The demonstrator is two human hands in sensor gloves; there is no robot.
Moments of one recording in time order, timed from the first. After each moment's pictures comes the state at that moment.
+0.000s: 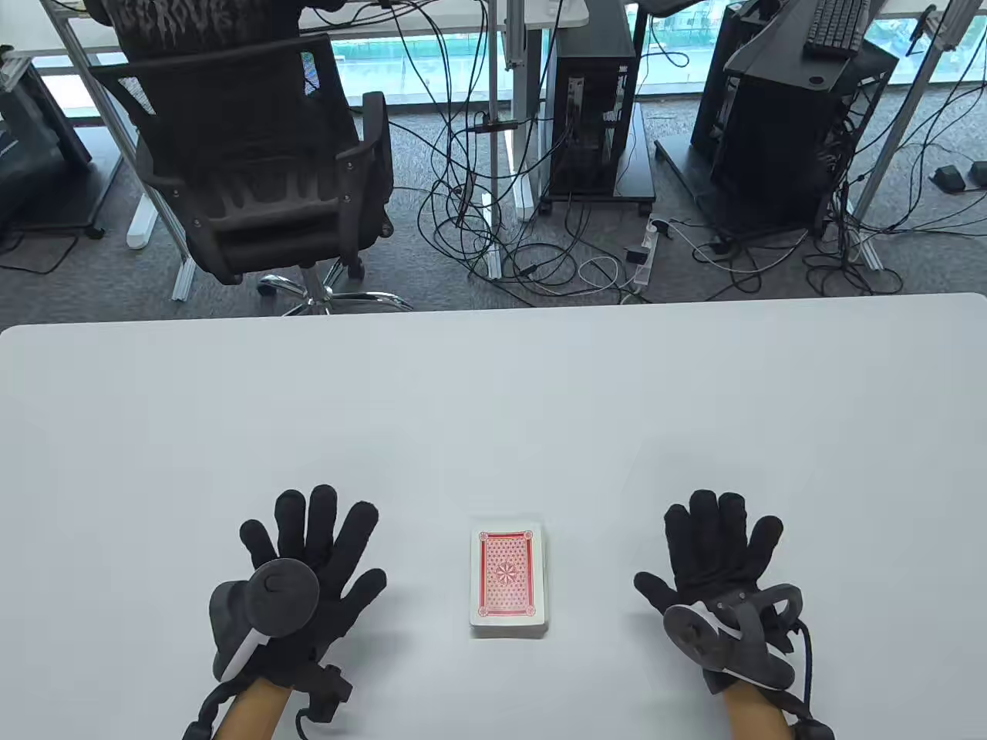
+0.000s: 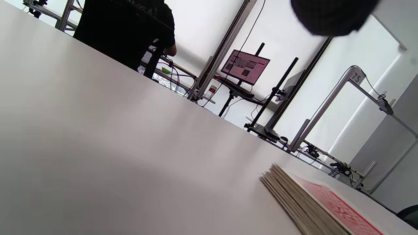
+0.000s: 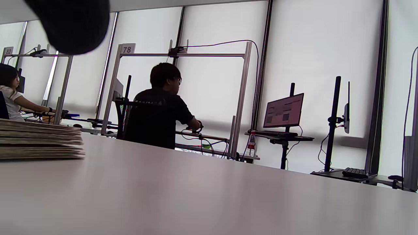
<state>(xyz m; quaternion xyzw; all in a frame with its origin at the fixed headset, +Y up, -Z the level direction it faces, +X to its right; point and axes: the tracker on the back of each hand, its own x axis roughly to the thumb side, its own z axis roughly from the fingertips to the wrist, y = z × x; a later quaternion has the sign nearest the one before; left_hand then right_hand) -0.255 -0.722 -0.255 0.01 -0.05 0.24 0.97 0.190 -0.727 -0.237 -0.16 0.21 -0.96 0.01</state>
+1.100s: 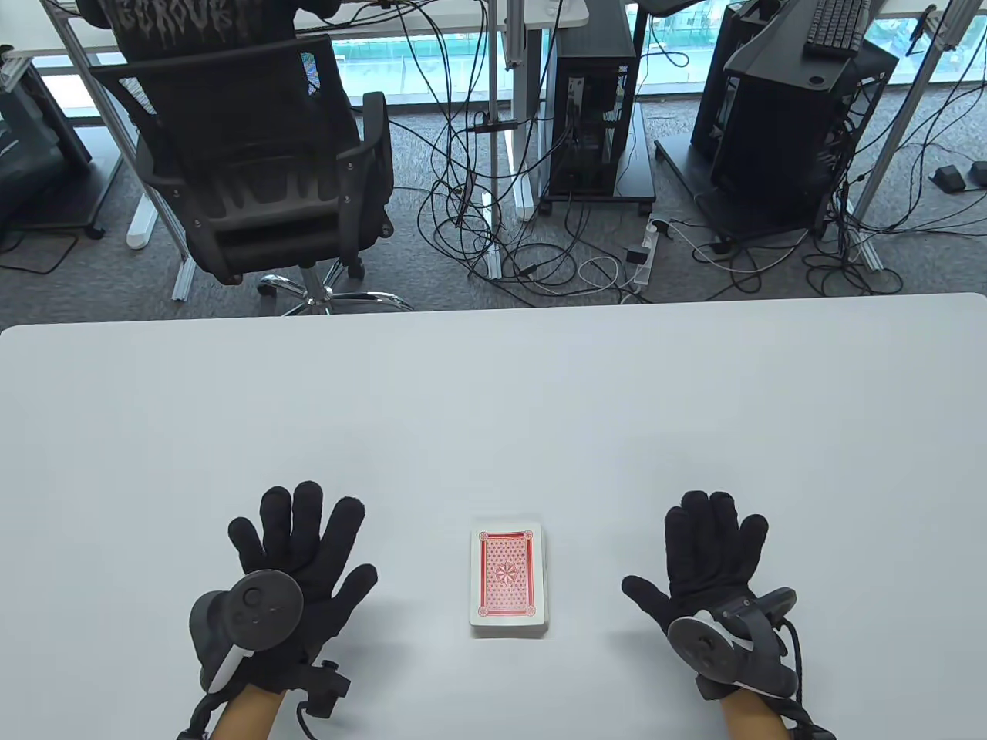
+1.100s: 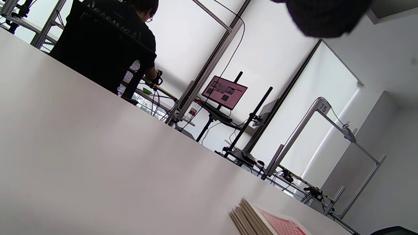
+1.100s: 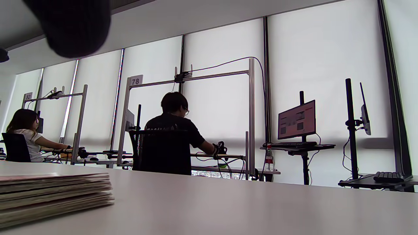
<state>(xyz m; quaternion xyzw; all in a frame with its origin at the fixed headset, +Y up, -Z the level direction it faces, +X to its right) -0.259 -0.705 -0.246 0.08 -0.09 0.28 0.95 0.189 -0.718 -0.229 -0.18 0.24 -0.95 -0.06</state>
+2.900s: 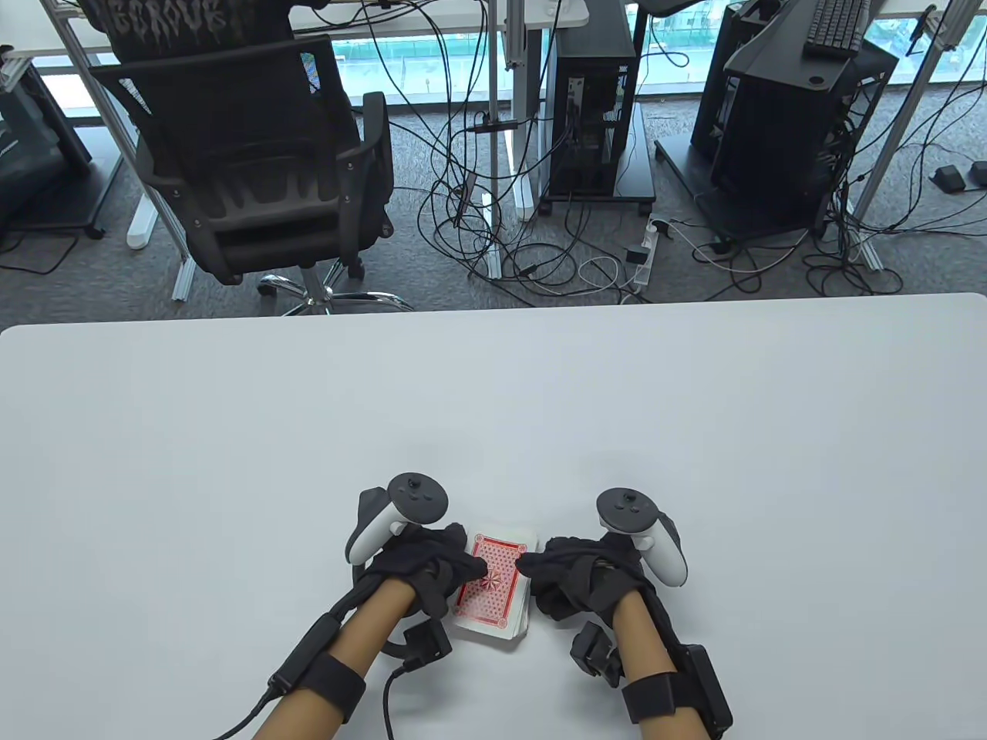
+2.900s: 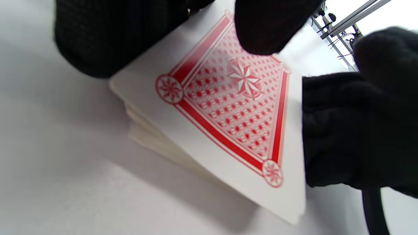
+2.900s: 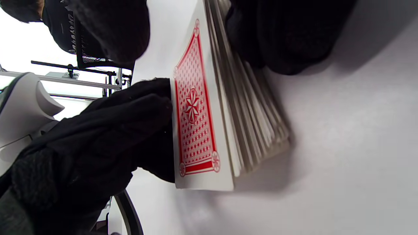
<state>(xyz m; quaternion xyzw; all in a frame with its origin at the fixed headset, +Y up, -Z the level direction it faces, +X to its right) -0.135 -0.764 -0.338 -0.35 -0.06 0.28 0.89 0.097 -0.791 -0.324 -0.05 -0.35 -0.75 -0.55</state>
